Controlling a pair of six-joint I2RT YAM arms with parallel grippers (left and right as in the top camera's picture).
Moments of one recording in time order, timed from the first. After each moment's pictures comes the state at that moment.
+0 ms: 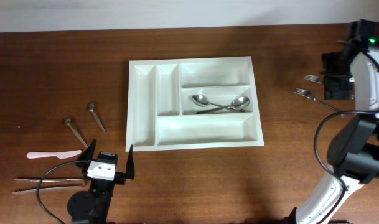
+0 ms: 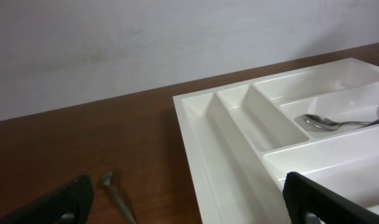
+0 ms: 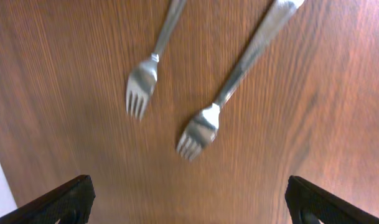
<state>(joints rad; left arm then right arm) 0.08 0.01 0.05 -0.14 0.21 0.16 -0.35 2.11 1.92 -1.10 0.03 1.28</state>
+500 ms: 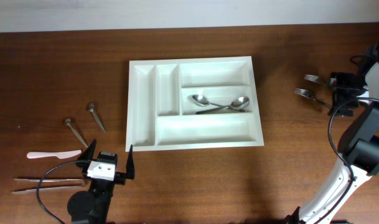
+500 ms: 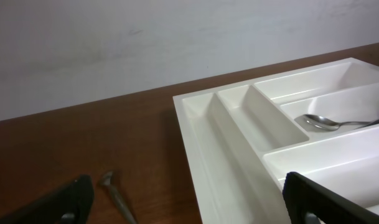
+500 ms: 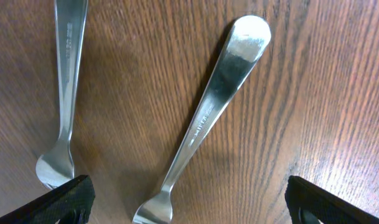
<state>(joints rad) 0.08 0.01 0.05 -0.14 0.21 0.16 -0.51 2.28 1.92 -1.11 -0.12 1.23</state>
